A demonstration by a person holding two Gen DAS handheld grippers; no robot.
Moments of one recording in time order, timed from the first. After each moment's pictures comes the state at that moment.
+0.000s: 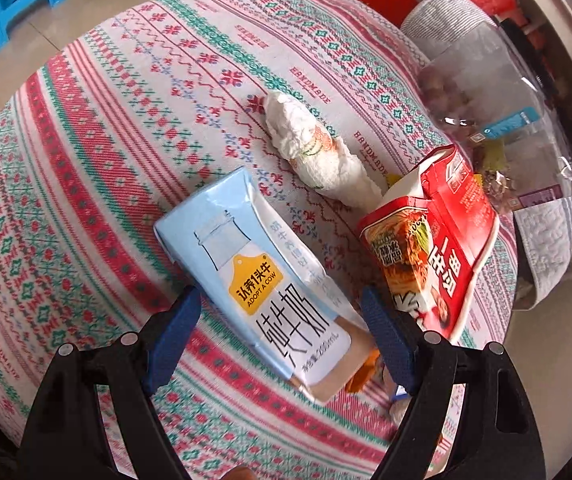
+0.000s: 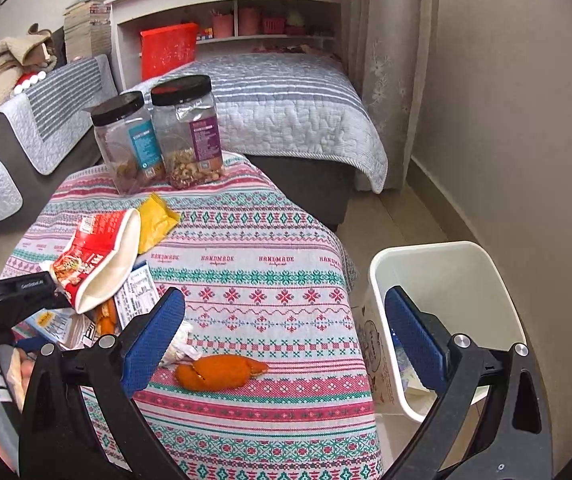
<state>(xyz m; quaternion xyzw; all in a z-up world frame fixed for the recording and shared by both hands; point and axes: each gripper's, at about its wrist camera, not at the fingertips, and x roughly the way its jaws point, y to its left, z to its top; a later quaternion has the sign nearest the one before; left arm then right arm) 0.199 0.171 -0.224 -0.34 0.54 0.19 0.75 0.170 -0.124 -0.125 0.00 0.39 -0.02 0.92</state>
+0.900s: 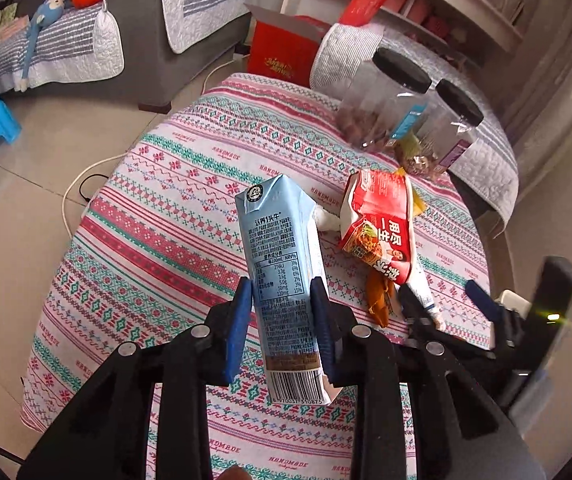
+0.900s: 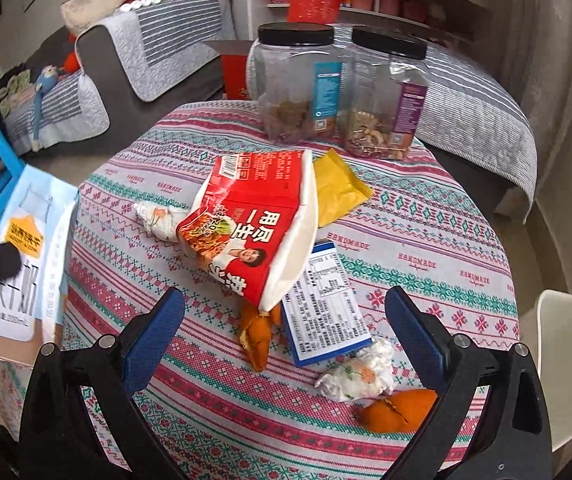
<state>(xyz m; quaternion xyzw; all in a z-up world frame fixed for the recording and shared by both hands) 0.133 0.195 -0.111 -0.18 0.48 0.09 0.85 0.196 0.032 -0.172 -0.08 0.43 0.16 0.89</state>
